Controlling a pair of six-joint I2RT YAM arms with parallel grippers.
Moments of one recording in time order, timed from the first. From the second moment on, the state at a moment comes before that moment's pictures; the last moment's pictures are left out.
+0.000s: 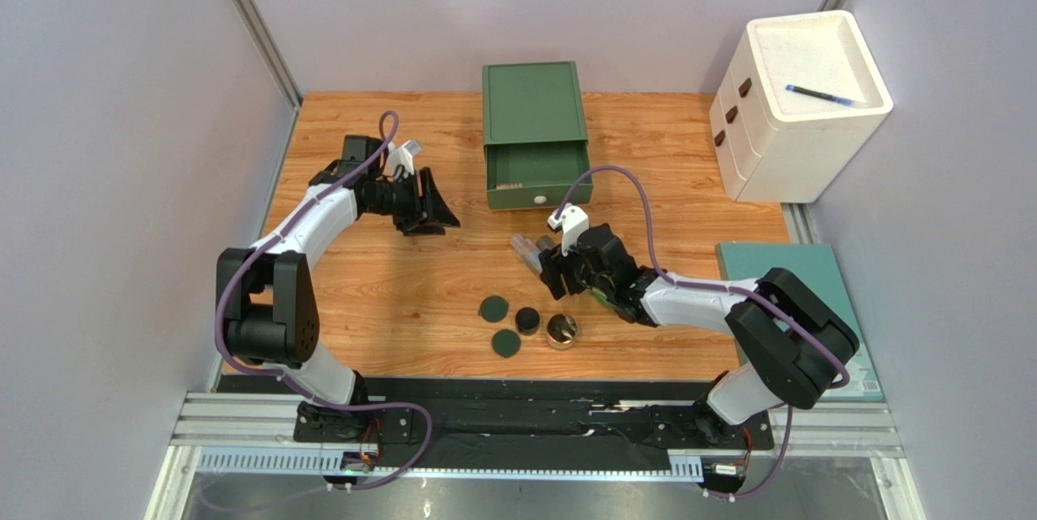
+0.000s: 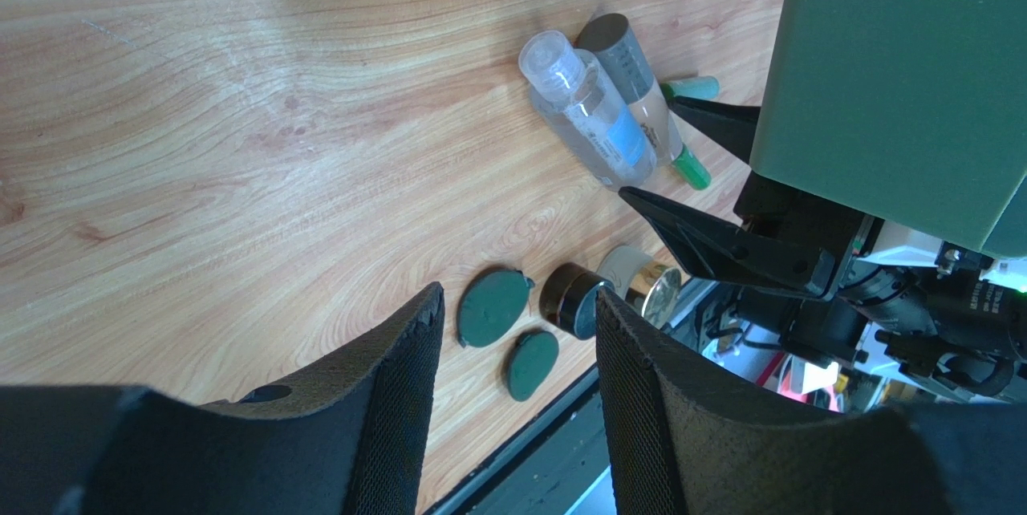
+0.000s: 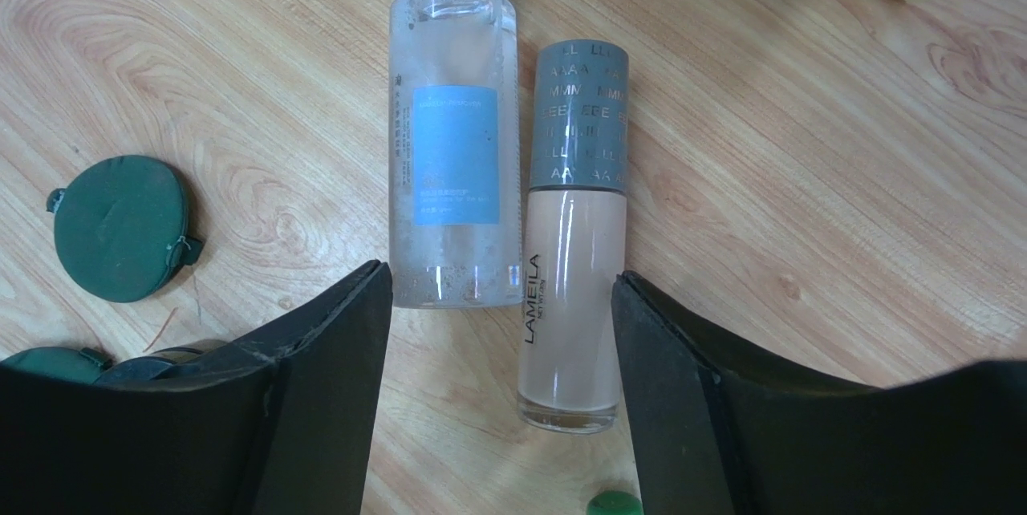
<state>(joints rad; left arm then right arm) -0.09 1.59 1.10 -0.54 0.73 -0.34 0.74 1.51 0.60 0.32 0.04 0.08</state>
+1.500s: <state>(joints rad) -0.13 1.59 1.09 -0.56 0.70 -0.31 0.72 1.46 0.47 0.34 0.05 0.09</state>
